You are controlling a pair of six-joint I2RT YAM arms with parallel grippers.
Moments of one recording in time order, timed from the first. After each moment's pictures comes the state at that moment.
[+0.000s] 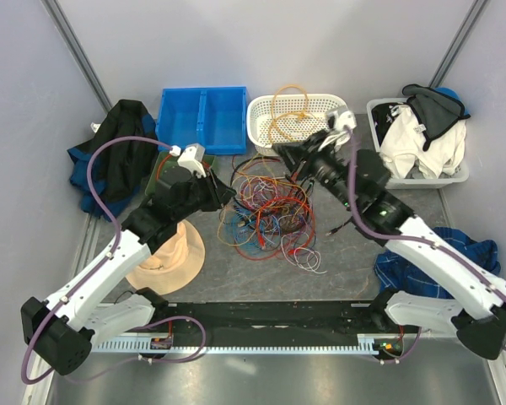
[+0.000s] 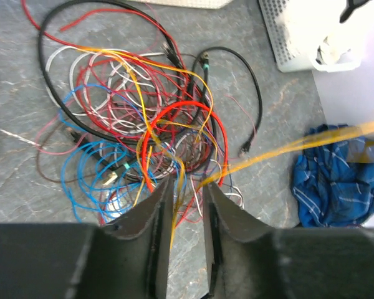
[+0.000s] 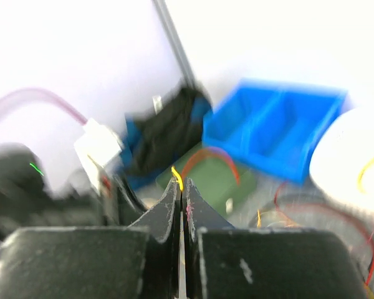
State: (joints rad) left arm -0.57 1.01 0.89 -0.28 0.04 -0.61; right arm 0.75 1.12 1.11 0.12 0.01 0.37
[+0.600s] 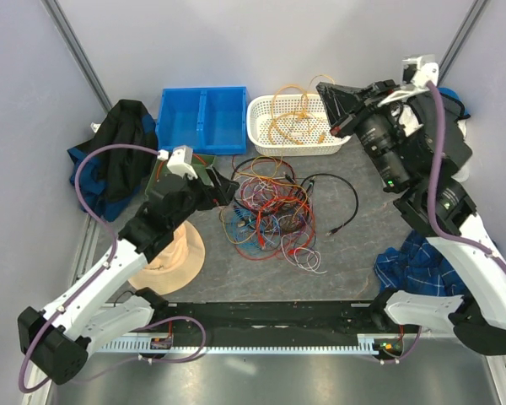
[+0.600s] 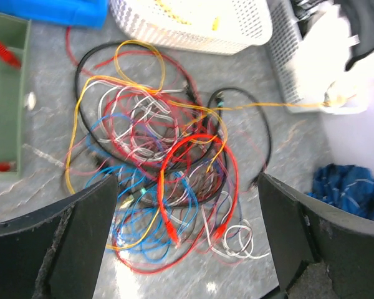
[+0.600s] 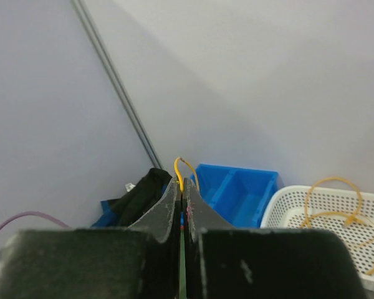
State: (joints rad) left arm -0.57 0.94 0.82 -0.18 -0.09 -0.62; right arm 0.75 1.14 1.67 -0.17 0.25 0.27
